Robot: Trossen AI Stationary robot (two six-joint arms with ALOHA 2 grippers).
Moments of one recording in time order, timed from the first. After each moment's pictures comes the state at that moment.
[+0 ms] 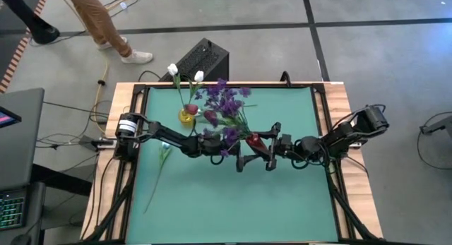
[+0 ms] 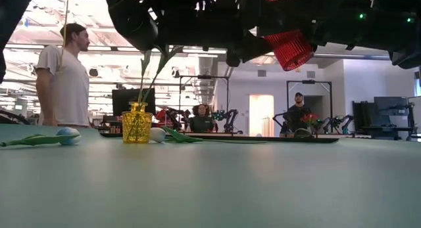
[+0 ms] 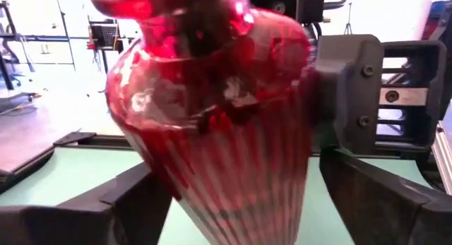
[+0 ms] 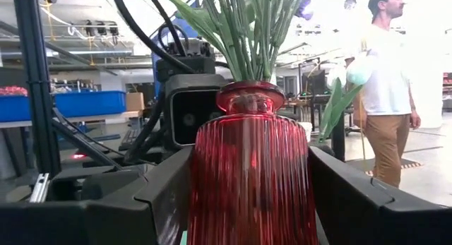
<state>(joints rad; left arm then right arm) -0.05 1.98 1.08 0.97 -0.12 -0.01 0.24 1.52 0.29 1.57 0.46 -0.06</state>
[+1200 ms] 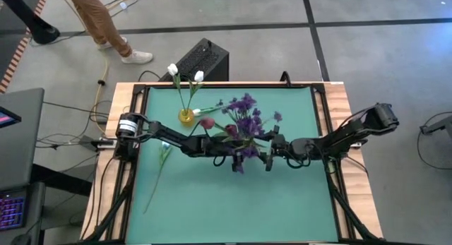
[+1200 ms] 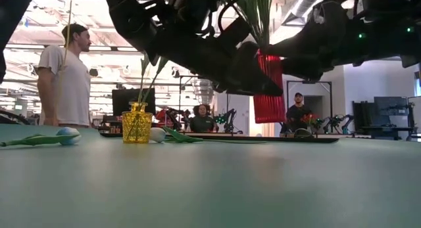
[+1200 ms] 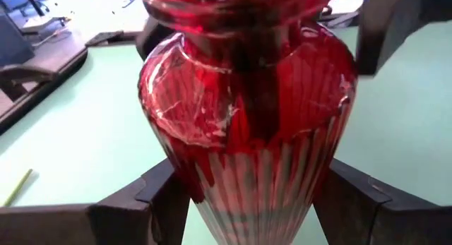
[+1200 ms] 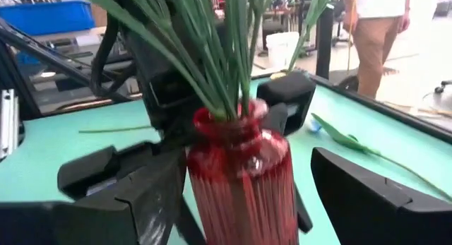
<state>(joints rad) -0.05 1.98 1.07 0.58 -0.23 0.06 0.23 1.38 0.29 1.02 0.50 0.16</state>
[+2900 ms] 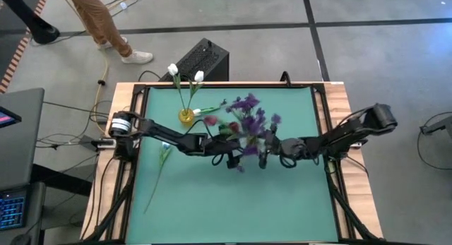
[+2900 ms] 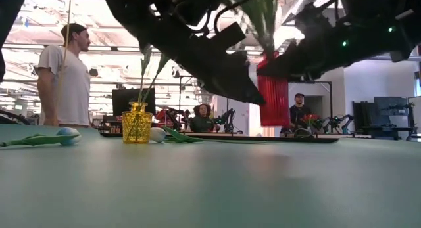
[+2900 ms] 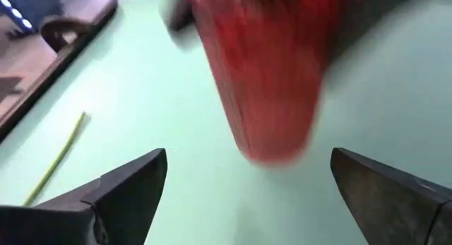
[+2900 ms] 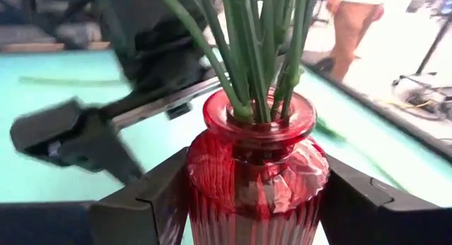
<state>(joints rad) -0.06 1.91 1.08 0.31 -0.35 0.04 0.21 1.40 0.39 0.78 0.54 0.08</state>
